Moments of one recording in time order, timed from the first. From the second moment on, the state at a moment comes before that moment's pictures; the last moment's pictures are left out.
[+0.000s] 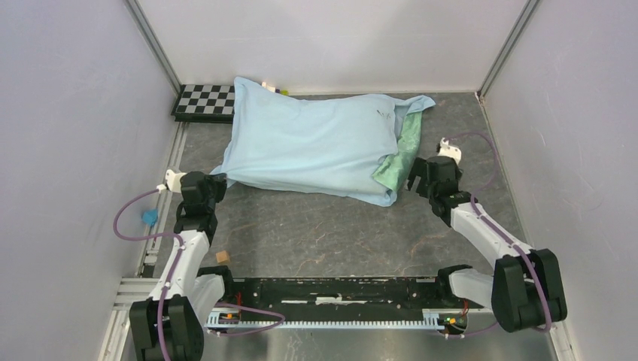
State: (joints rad) left arm 0.12 0.88 0.42 0.04 -0.13 -1.08; right arm 0.20 1.16 0.57 -0.11 0.29 0.39
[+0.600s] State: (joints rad) left arm 0.12 0.82 0.42 0.04 -0.09 -1.07; right arm 0.55 1.40 0.83 -0.15 0.44 0.10
